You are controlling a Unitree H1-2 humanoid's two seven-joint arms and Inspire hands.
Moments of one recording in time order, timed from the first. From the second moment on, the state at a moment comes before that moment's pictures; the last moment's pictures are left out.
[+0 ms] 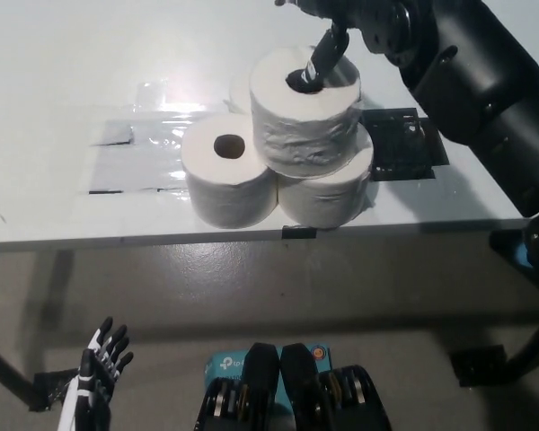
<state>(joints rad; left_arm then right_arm) 0.20 0.05 0.04 -0.14 -0.07 -0.08 -0.04 -1.41 -0.21 0.56 0.86 -0.72 0.14 0.59</state>
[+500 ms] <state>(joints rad) 0.19 0.06 0.03 -0.14 -0.07 -0.08 -0.04 -1.45 -0.23 0.39 0.83 -0.65 0.07 0.51</state>
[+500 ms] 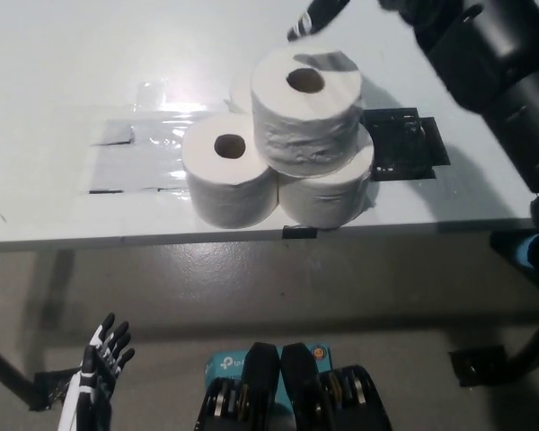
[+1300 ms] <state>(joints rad) 0.15 0.05 0.04 -0.11 -0.07 -0.07 -0.04 -0.93 -0.46 -0.26 -0.05 -0.35 0.13 0.51</state>
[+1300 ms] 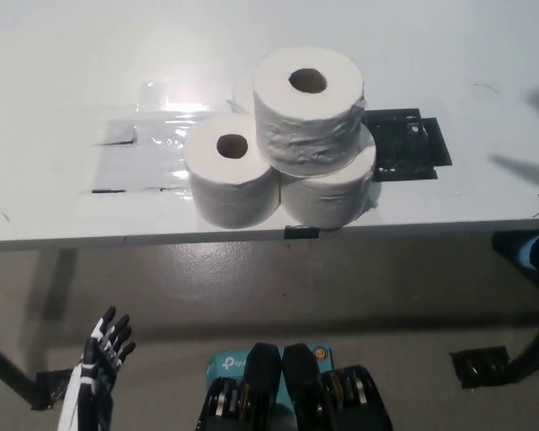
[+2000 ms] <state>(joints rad) 0.05 0.06 0.05 -0.07 -0.07 -0.06 -0.04 0.00 0.01 -0.41 -0.51 0.01 0.10 0.45</state>
